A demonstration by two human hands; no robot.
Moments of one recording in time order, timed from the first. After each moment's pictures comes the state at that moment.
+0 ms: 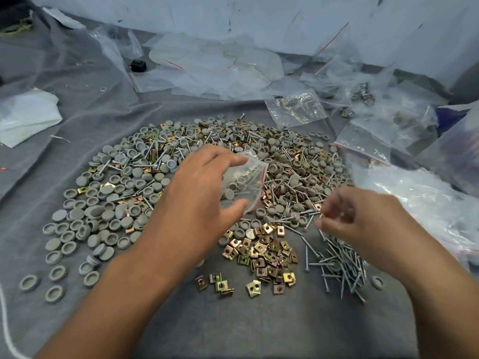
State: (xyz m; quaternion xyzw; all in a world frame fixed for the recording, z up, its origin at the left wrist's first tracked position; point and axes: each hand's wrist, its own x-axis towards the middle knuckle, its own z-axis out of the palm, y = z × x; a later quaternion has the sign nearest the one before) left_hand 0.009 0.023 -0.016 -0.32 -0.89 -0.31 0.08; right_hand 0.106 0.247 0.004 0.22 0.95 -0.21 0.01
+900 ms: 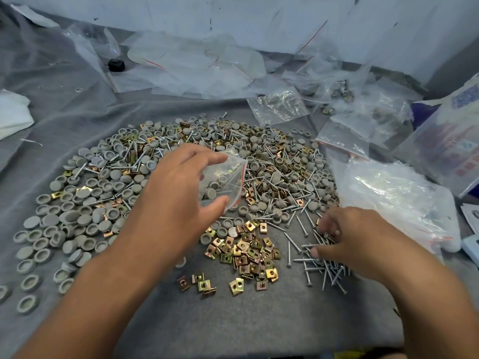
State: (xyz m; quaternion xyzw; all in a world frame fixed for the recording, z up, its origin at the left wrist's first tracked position) left_hand 0.008 0.025 -0.017 -0.31 -0.90 -0.30 0.09; right_hand 0.122 0.267 -0.007 0.25 0.95 -0.11 0.17
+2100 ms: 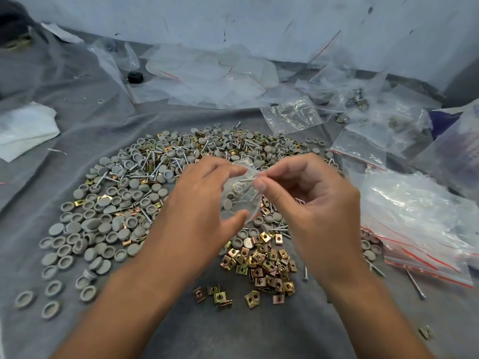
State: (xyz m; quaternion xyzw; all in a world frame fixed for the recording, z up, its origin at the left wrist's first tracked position) left_hand 0.007 0.027 -0.019 -0.32 -0.89 -0.31 0.08; right_hand 0.078 0.181 -0.007 0.00 0.80 -0.52 -0.31
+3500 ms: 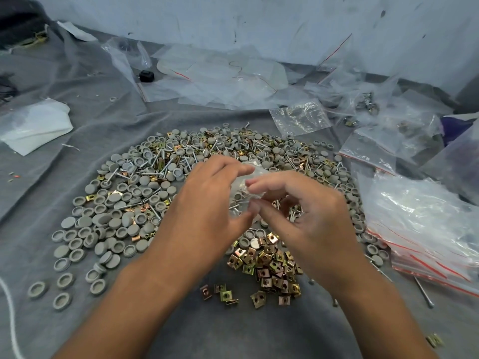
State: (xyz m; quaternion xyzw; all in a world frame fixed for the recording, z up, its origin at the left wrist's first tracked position) left_hand 0.010 0.026 -0.014 -0.32 -0.89 -0.32 0.08; right_hand 0.074 0.184 -0.011 -0.12 0.88 -0.37 -0.26
